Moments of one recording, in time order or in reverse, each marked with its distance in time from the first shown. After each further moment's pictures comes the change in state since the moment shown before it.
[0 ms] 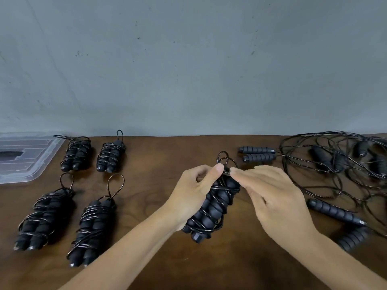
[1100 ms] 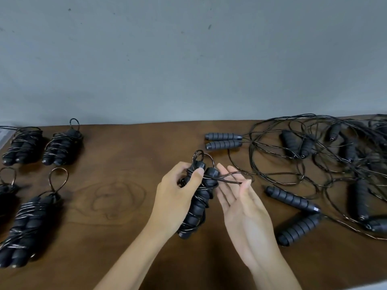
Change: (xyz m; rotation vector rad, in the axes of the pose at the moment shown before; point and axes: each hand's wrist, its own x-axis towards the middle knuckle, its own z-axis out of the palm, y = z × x) left_hand 0.022 -0.021 0.117 0.160 0.236 0.057; right_hand -0.059 0.058 -0.016 1.637 0.268 1.218
